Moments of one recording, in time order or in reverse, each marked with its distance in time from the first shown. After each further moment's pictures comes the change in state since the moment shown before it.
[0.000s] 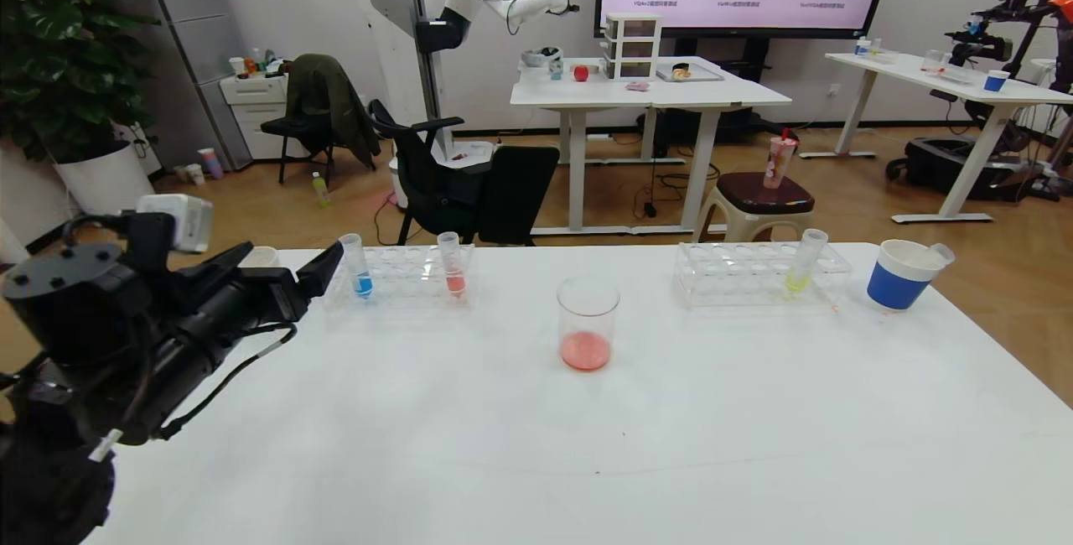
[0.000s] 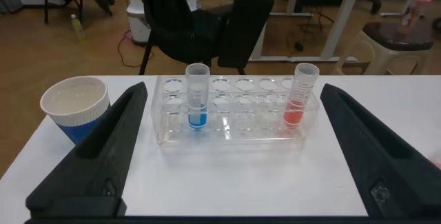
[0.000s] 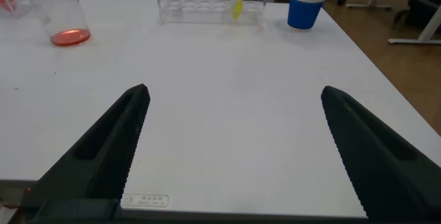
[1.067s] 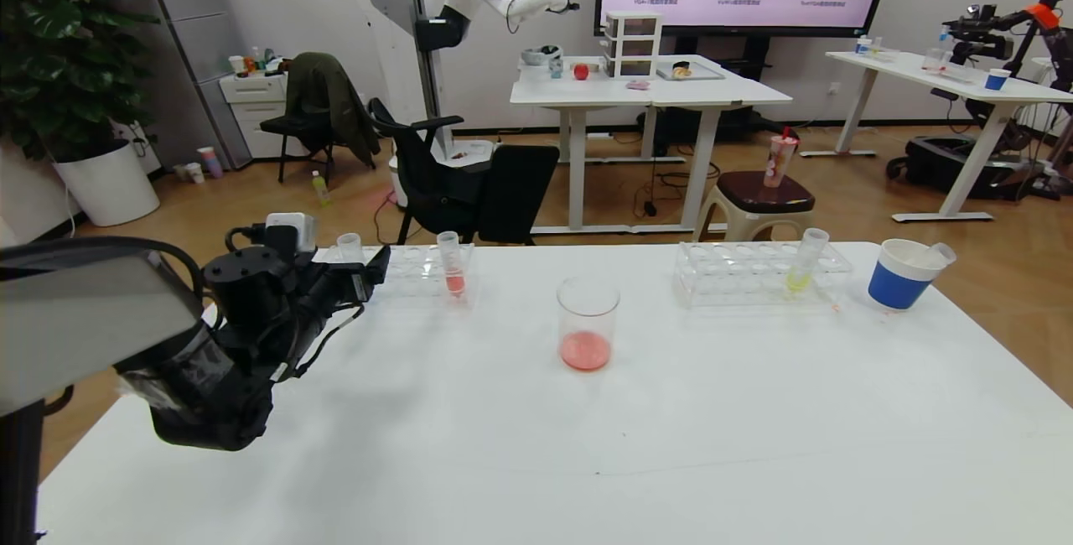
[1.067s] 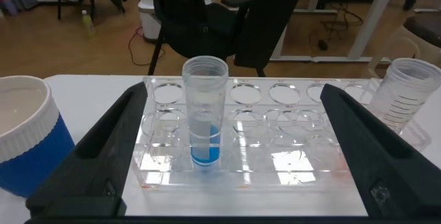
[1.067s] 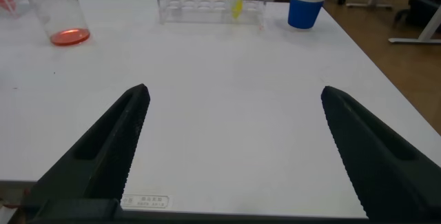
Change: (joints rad) left arm 0.010 0.495 -0.354 -0.147 0.051 0.027; right arm 0.000 0.000 0.000 0.000 0.000 0.000
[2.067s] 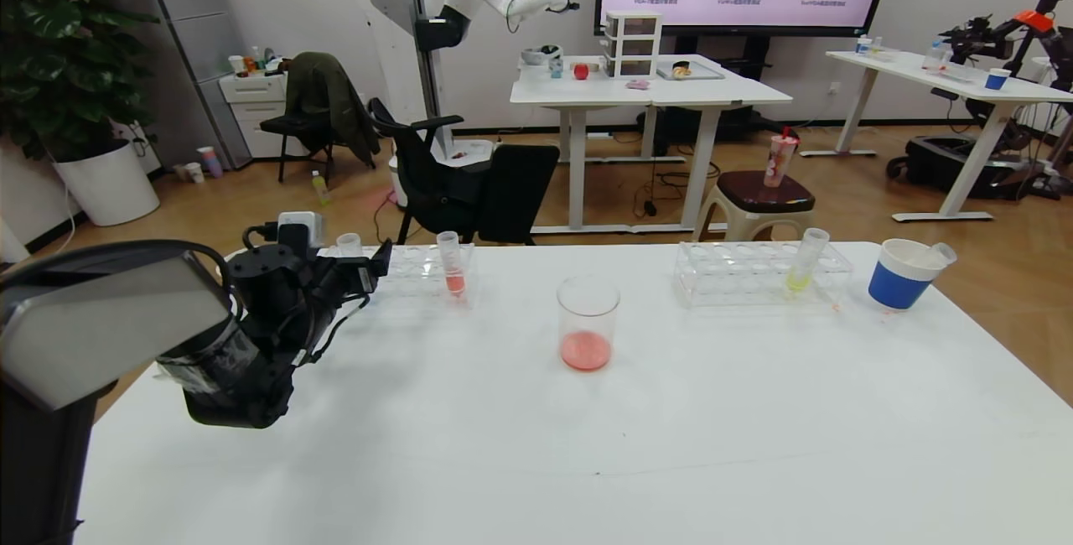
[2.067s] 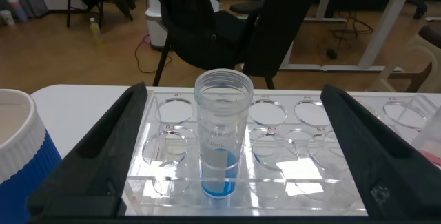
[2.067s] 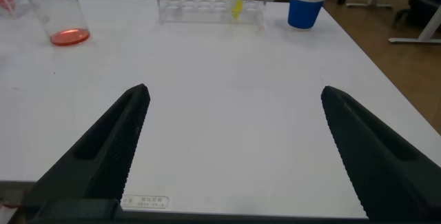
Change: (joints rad) left arm 0.023 0.112 -0.148 0.004 0.003 0.007; right arm 0.000 0.000 0.000 0.000 0.000 0.000
